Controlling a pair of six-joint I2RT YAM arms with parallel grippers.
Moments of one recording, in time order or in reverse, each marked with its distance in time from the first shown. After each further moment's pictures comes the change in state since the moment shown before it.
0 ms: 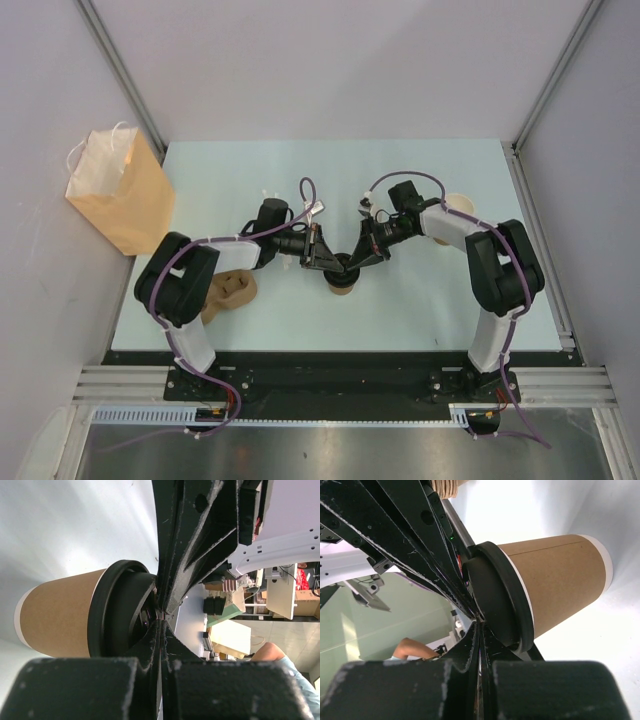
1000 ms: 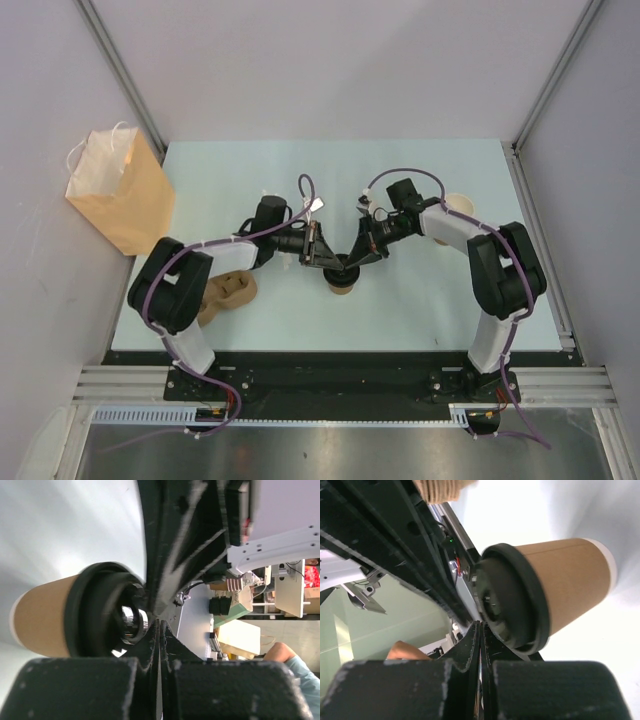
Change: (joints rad) left arm -0.005 -0.036 0.004 -0.019 -0.008 0.026; right arm 0.013 -0.010 0.008 0.009 0.011 0.021
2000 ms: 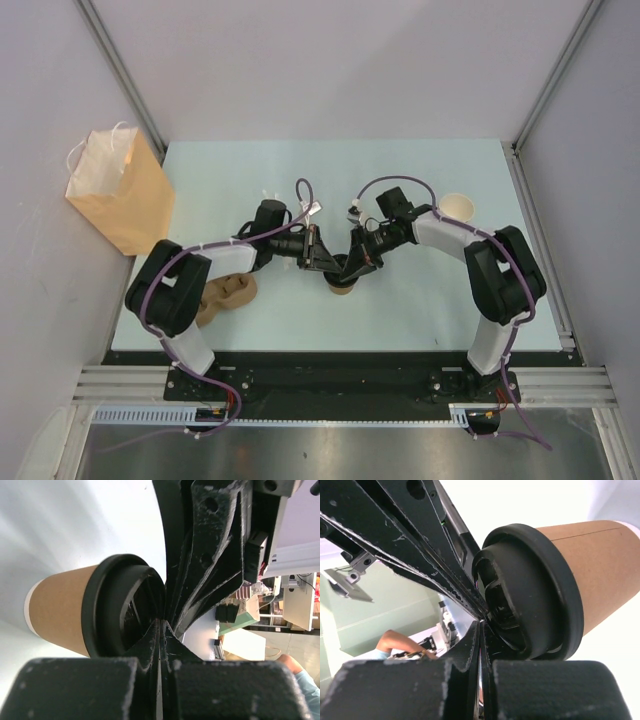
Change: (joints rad) left arm -0.003 -0.045 -0.032 -0.051 -0.072 0.016; right arm 0.082 -0.043 -0.046 0.007 0.044 -0.020
